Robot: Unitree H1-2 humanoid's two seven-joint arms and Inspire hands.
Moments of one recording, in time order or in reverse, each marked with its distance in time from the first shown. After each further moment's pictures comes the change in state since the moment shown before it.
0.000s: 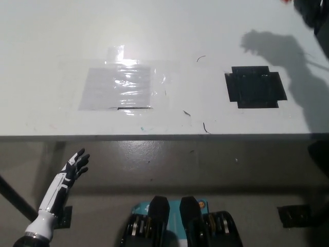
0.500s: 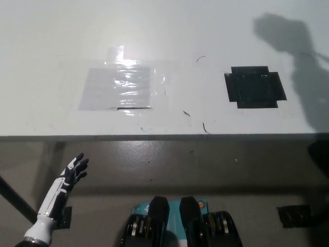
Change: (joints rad) left_arm 0.019 0.000 0.003 -0.007 0.000 0.000 -0.002; right_arm -0.114 0.056 -0.421 -0.030 0.158 -0.087 -0.174
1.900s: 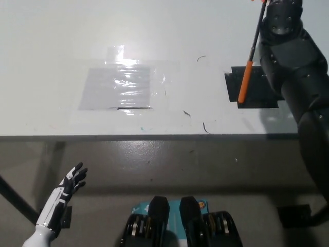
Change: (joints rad) left_arm 0.052 0.000 0.000 -0.029 0.007 0.000 -0.001; right_arm 0.242 0.168 -0.231 0.066 0.278 -0.079 -0.277
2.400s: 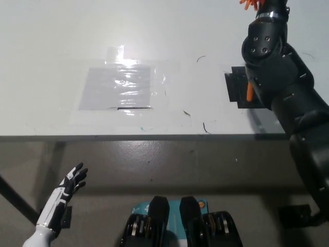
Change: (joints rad) left_arm 0.000 0.000 0.000 0.000 0.008 0.000 0.000; right_arm 0.075 0.018 0.180 -0.090 -0.060 -0.020 -0.179
